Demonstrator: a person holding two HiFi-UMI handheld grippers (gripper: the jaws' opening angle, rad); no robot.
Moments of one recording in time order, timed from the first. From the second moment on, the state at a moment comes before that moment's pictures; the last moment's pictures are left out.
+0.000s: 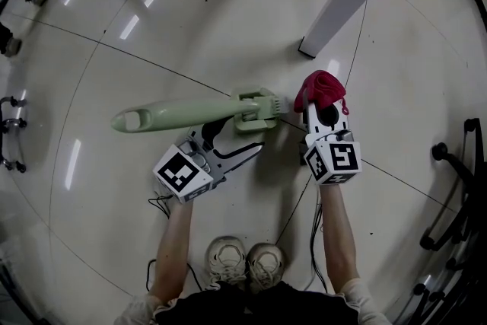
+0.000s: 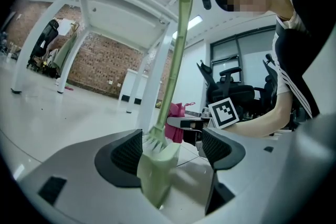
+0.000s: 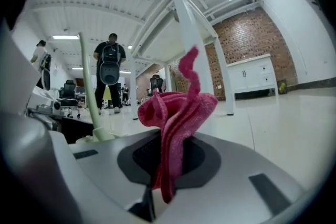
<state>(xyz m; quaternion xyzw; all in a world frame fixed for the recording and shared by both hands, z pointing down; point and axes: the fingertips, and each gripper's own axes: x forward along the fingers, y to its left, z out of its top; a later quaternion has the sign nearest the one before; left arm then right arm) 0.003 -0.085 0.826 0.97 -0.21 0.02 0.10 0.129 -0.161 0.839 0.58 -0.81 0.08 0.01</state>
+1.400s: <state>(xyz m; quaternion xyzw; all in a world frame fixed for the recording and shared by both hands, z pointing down) 0.004 -0.091 0.829 0.97 -0.22 0.02 0.10 0.108 -0.117 0.903 0.54 -0.79 0.29 -0.03</state>
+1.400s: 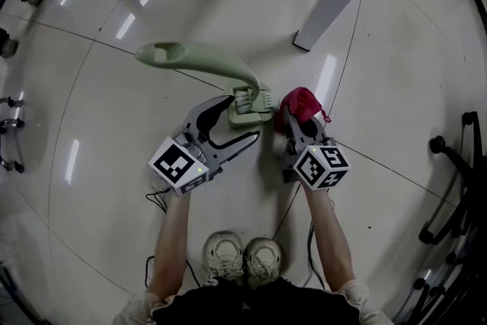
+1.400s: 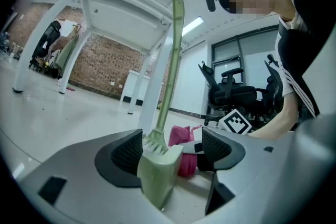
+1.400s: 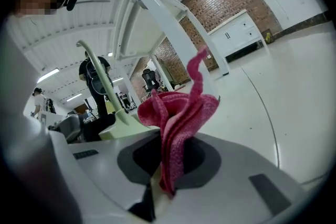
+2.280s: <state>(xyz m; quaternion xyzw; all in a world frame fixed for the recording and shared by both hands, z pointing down) -0.047 -0.072 0.826 0.95 -0.28 -0.01 0.12 0.014 -0.052 0.886 0.49 -0.85 0.15 0.10</state>
